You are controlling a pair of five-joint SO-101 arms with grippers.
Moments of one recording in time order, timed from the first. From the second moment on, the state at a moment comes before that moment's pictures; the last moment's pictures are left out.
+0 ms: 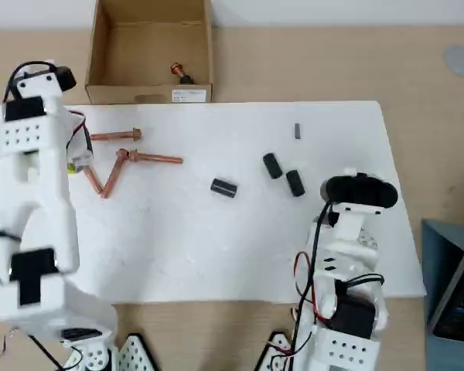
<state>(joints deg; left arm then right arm) -15.4 6.9 -3.3 84.1 -6.1 9.9 -103.4 86.9 66.4 -7.7</state>
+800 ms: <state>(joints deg) -19.7 38.9 -31.3 84.6 -8.1 9.9 -103.4 87.5 66.5 -7.8</state>
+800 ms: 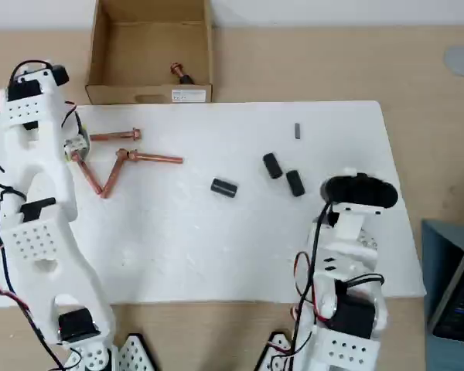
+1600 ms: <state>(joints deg) -19.6 47.6 -37.7 85.1 -8.0 9.9 -103.4 88.0 66.5 -7.8</state>
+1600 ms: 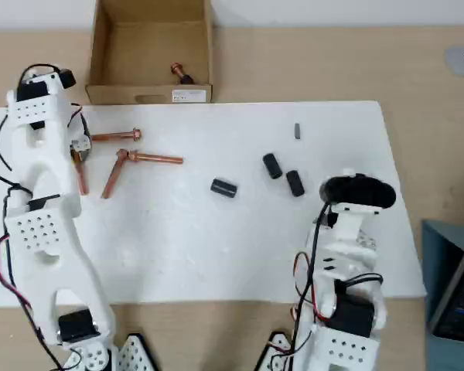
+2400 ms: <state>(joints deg) -11.4 31.8 -47.6 99.8 -8.2 9.9 -103.4 84.9 65.0 -7.8</state>
